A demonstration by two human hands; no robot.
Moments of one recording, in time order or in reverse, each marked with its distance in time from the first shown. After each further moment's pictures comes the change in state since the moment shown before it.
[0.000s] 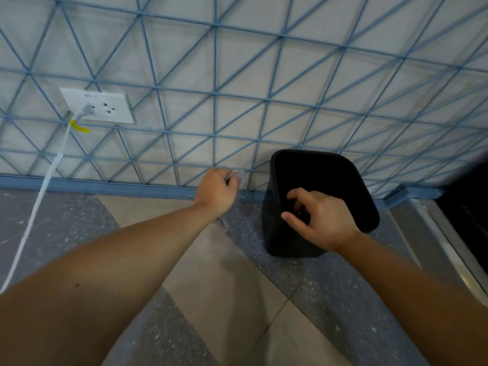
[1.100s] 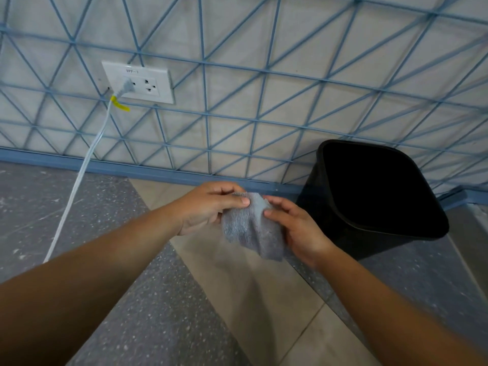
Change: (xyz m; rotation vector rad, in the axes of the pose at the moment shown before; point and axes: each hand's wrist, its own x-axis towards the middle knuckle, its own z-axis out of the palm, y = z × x) left_hand -0.036 -0.075 -0.077 -0.788 -0.617 -0.222; right_hand 0.037 -0.108 0.094 1.672 -0.211 0.726
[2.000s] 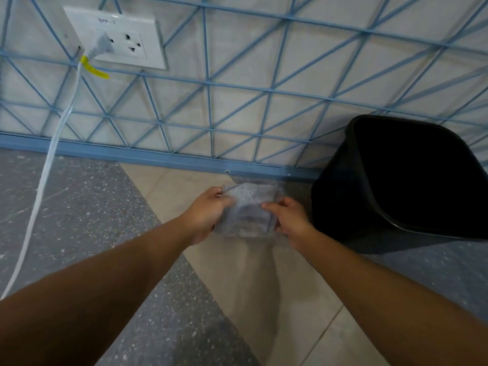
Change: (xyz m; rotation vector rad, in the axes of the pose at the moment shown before) left_hand 0.060 -0.089 -0.031 -0.047 0.418 -0.249; right_hand 0.093 0.075 -0.010 -0.274 0.339 0.219
